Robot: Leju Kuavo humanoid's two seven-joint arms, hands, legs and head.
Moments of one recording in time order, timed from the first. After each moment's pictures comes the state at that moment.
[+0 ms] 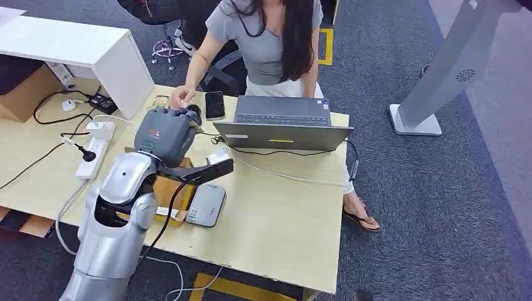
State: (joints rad) left arm -0.40 -0.05 -0.11 -1.60 -1.57 -0.17 -0.02; right arm -0.13 0.21 -0.92 -0.69 1.14 0.36 0.29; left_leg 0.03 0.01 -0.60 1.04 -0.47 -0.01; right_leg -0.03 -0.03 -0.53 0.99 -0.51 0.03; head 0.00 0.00
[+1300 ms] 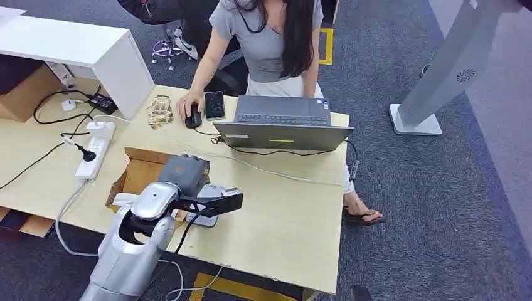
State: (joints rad) left arm -0.32 -0.04 -0.17 -1.44 -1.57 -0.38 0.10; right arm -0.13 0.22 -0.88 -0.71 1.16 0.37 0.30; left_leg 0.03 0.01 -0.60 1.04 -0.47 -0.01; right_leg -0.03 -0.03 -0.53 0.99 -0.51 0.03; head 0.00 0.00
